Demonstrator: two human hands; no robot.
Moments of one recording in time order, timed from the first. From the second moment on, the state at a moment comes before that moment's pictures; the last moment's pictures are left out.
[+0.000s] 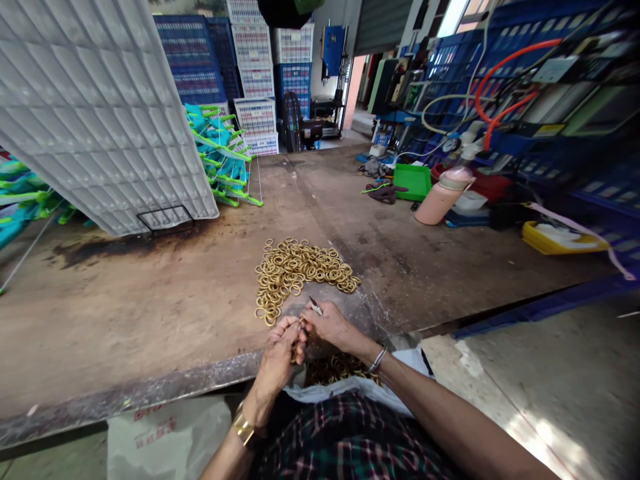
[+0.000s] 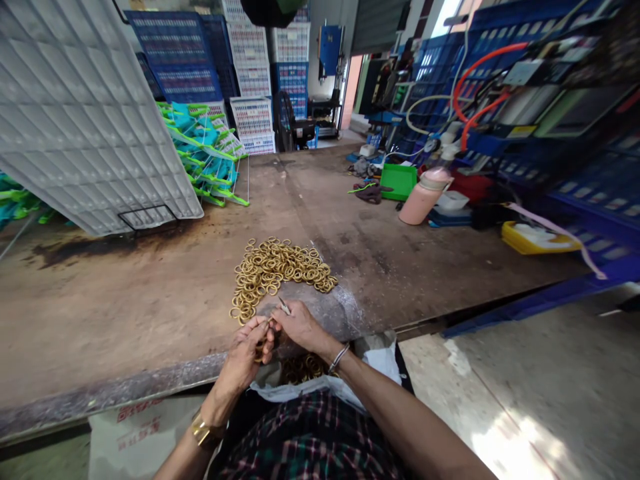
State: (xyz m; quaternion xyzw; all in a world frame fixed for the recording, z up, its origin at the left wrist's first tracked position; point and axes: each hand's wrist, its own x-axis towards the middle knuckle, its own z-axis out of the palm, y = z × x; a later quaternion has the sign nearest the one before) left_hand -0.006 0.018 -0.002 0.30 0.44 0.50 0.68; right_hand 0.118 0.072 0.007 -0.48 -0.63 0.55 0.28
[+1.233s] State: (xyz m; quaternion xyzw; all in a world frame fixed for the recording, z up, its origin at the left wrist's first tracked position) left_hand 0.016 -0.029 -0.022 -0.01 0.45 0.33 0.83; right_hand 0.097 0.107 -0.009 -0.60 -0.77 0.15 0.13
